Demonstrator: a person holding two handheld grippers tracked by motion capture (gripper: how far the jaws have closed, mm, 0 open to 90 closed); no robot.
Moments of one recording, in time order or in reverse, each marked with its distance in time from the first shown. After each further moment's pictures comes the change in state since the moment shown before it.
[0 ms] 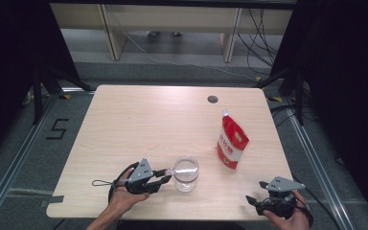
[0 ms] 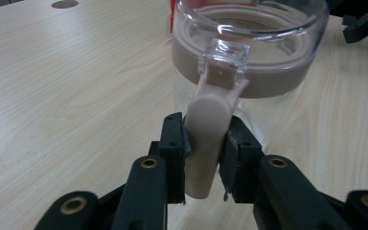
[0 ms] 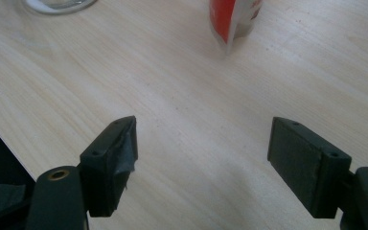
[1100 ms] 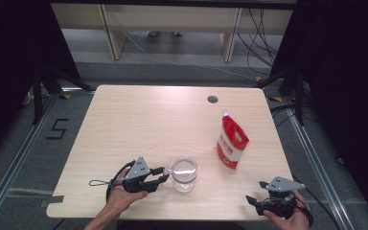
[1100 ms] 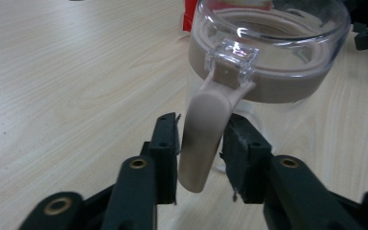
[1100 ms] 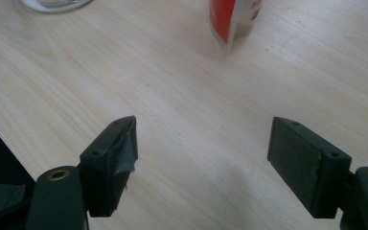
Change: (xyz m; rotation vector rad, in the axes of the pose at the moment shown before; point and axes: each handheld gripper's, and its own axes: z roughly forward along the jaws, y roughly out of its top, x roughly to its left) left arm 0.004 0.000 -0.007 0.006 0.030 -0.043; right arm 0.001 0.000 0.000 0.007 0.007 0.013
